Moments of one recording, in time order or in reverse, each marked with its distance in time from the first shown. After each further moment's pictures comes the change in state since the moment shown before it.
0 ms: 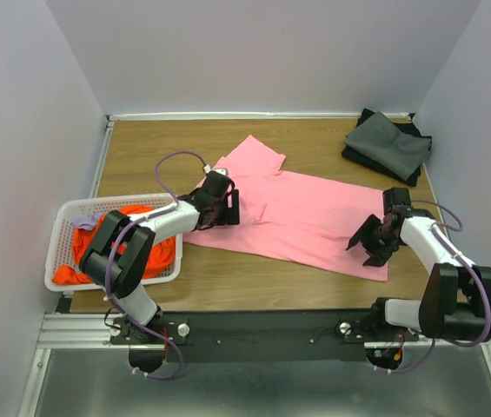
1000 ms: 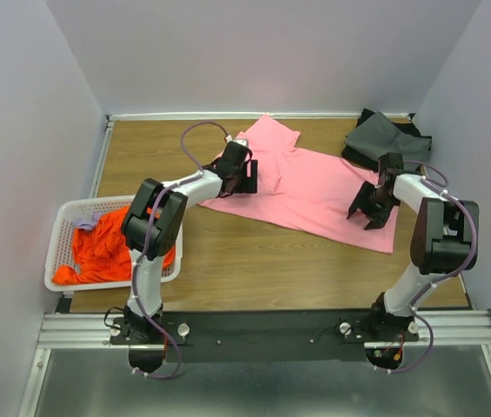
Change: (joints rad) left arm 0.035 0.404 0.493 -0.016 0.038 0.093; right arm -0.008 0.463 0.399 0.101 0.042 -0.192
